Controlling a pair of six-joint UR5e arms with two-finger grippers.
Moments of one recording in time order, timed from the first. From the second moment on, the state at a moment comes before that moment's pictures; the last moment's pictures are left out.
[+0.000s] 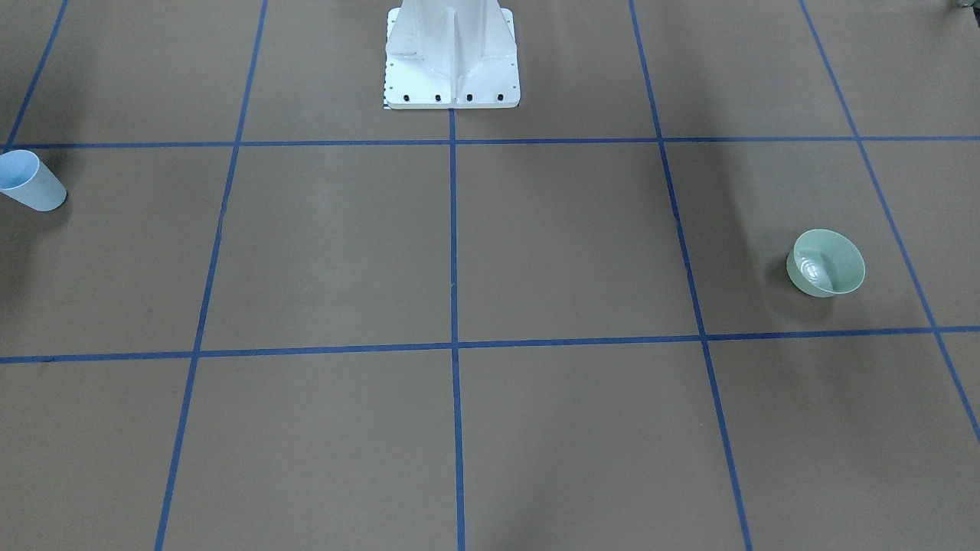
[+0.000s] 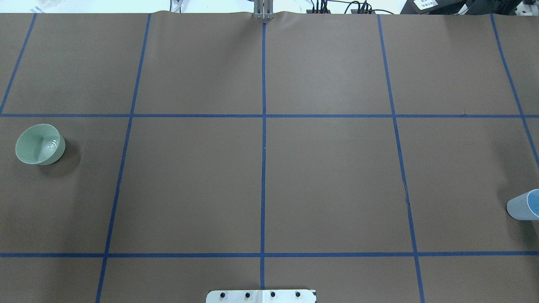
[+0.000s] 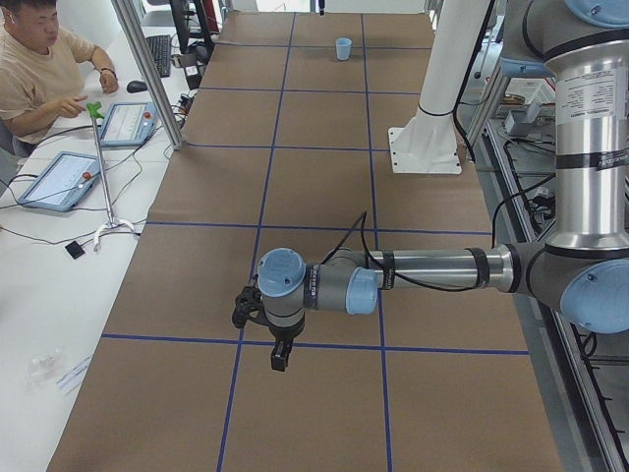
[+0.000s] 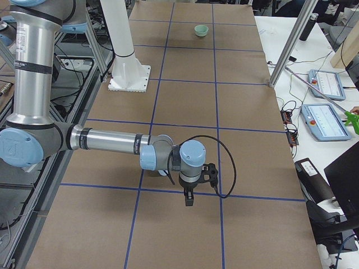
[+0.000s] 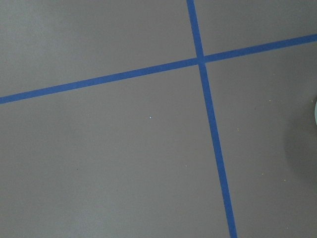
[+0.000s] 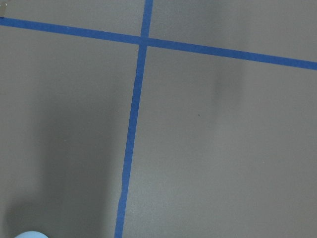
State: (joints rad) left arm -1.56 -1.45 -1.64 -1.68 -2.30 0.14; right arm 1.53 -1.72 1.64 -1.49 2.29 -0.09
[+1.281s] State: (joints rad) left arm -1.56 -1.48 -1.71 -1.73 -2.30 0.13; right arm 1.53 -1.69 1.73 -1.44 2.30 -0.08
